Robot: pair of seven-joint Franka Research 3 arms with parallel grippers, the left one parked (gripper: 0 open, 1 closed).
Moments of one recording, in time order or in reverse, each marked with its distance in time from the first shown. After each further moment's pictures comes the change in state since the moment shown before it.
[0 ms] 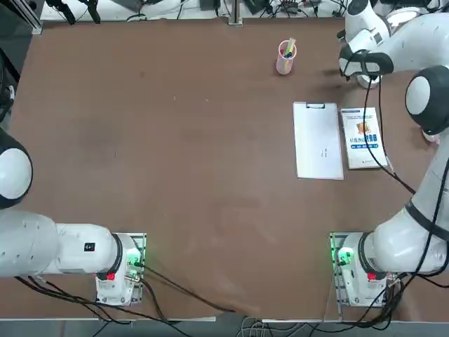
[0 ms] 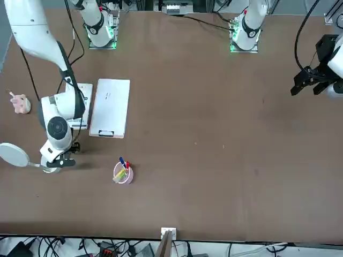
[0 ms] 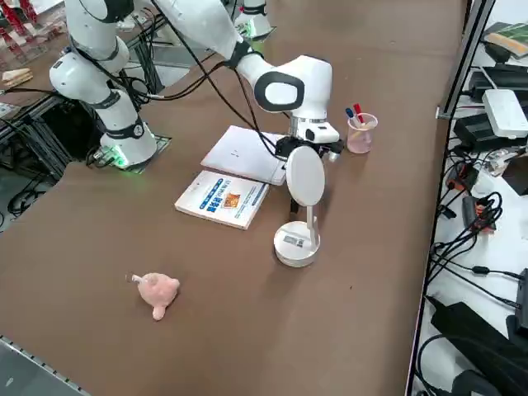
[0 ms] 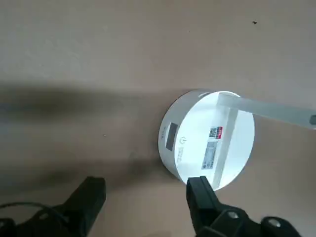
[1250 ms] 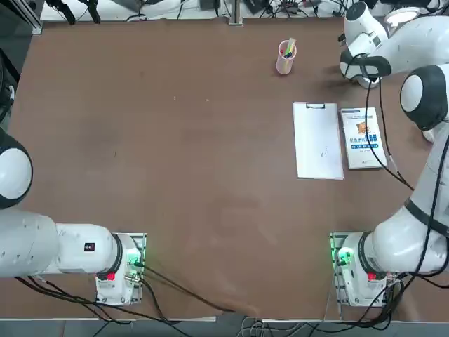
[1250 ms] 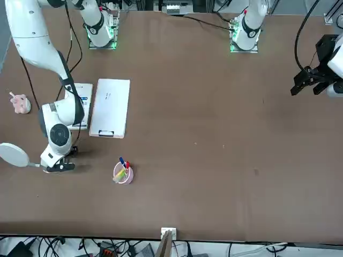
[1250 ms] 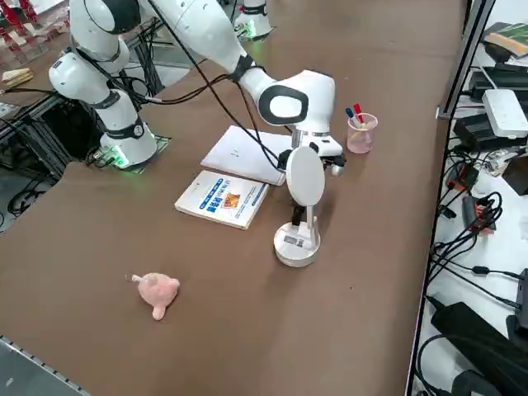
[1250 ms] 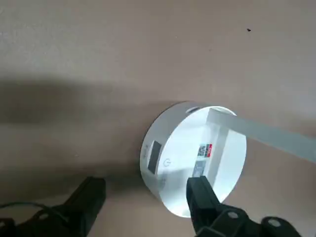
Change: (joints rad) arm -0.020 0.075 -0.003 0.070 -0.074 0.002 0.000
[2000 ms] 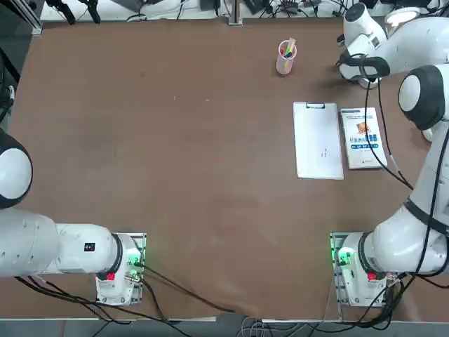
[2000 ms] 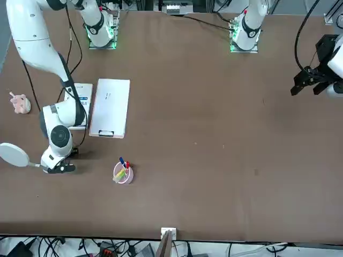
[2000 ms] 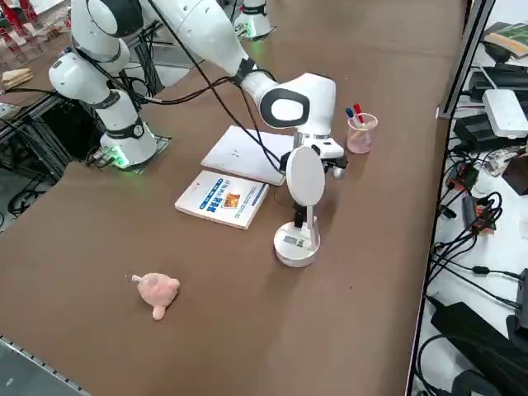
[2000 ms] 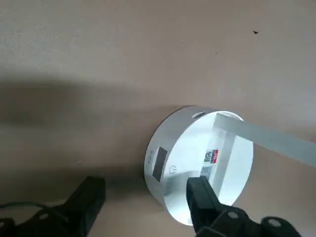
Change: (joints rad) arm -0.002 0.017 0.000 0.009 0.000 0.014 0.000
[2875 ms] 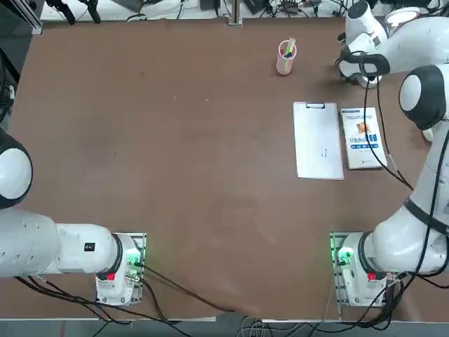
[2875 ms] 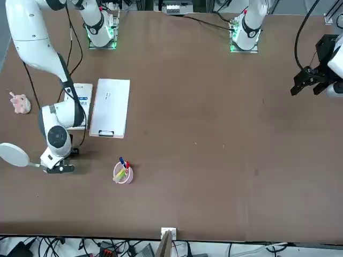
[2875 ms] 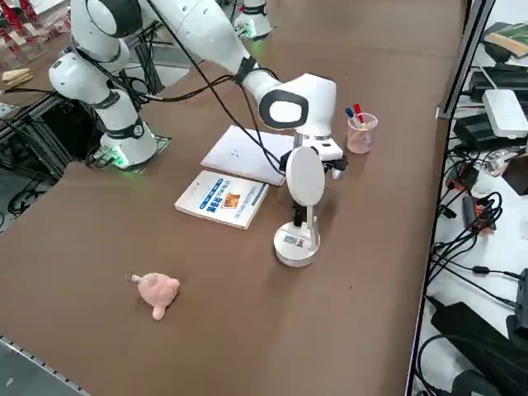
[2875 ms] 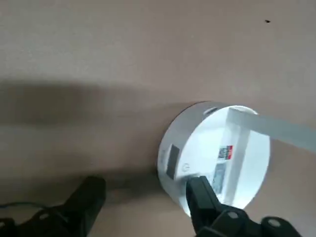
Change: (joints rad) arm -0.008 0.000 0.005 0.001 0.087 0.013 -0.007
